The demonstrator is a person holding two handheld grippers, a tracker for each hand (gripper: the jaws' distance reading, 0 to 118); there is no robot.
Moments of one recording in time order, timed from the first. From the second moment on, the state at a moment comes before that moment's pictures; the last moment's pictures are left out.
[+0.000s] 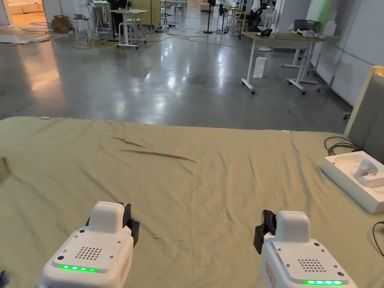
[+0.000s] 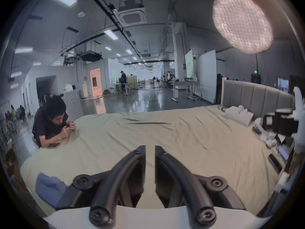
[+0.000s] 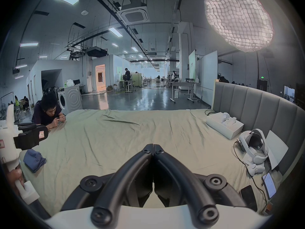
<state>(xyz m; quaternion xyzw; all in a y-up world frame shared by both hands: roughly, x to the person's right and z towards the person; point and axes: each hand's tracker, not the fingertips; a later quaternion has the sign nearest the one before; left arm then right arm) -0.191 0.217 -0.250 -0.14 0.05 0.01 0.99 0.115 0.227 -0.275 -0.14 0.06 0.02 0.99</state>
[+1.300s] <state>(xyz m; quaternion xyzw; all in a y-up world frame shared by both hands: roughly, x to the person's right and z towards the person) -0.192 0.226 -0.246 -0.13 0.06 0.01 0.99 0.119 0.238 -0.276 -0.11 0.05 0.02 0.99</state>
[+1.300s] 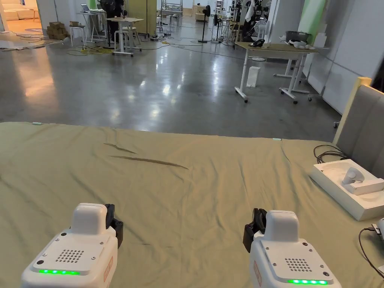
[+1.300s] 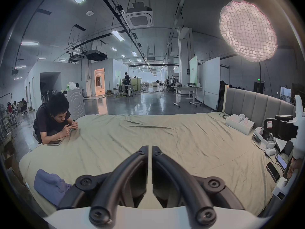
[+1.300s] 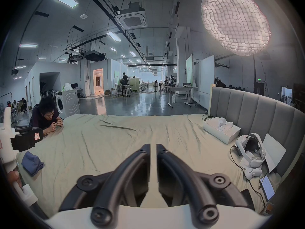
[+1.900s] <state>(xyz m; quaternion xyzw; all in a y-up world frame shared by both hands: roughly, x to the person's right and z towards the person) -0.201 0.233 -0.245 -0.11 0.07 0.03 0.99 0.117 0.240 -0.273 -0.08 0.04 0.01 1.00</state>
